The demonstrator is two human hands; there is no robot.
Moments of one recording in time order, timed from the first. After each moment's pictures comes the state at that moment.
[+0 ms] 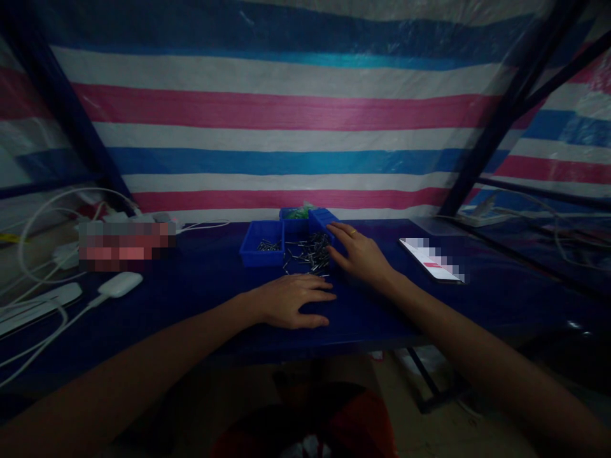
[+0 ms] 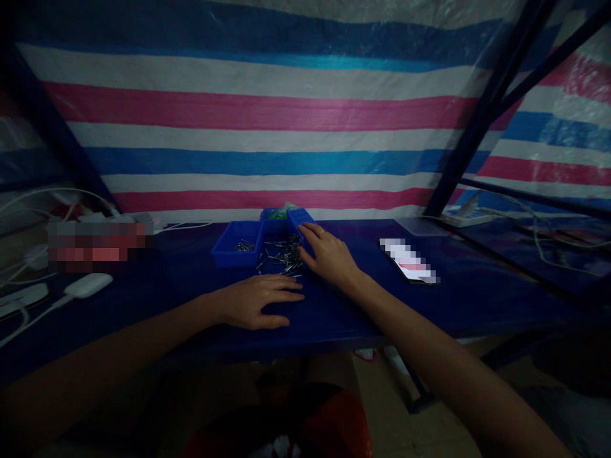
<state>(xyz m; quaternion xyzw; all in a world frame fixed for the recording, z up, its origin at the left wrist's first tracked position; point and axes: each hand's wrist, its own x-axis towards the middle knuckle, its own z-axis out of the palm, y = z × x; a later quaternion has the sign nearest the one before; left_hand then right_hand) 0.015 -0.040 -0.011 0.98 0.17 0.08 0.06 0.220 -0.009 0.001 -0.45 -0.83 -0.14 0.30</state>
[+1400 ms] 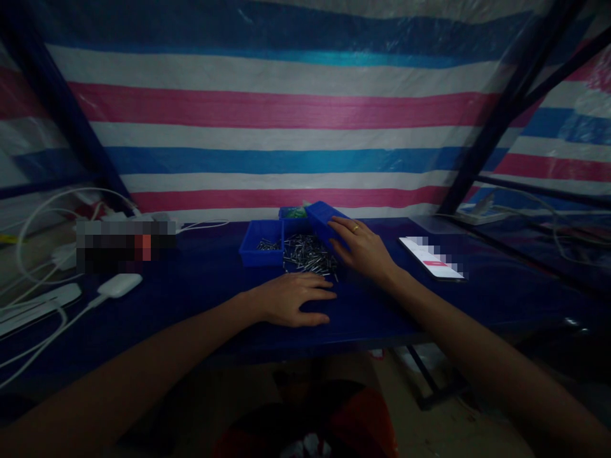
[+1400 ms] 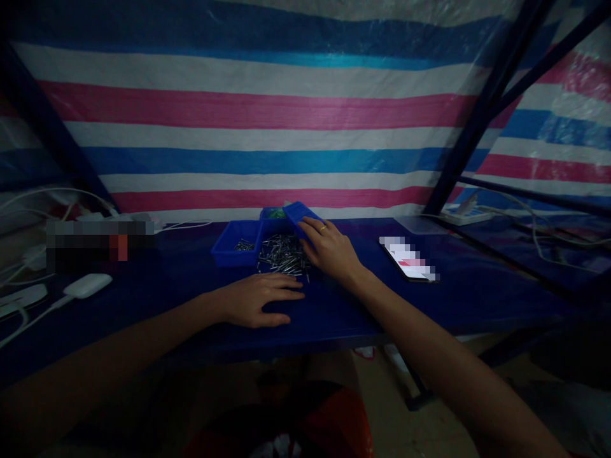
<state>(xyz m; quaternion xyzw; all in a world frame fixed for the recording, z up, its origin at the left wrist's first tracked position) 0.016 -0.040 -0.010 0.98 0.16 0.09 0.05 0.223 -0.007 0.006 -0.44 -0.83 -0.19 0.30</state>
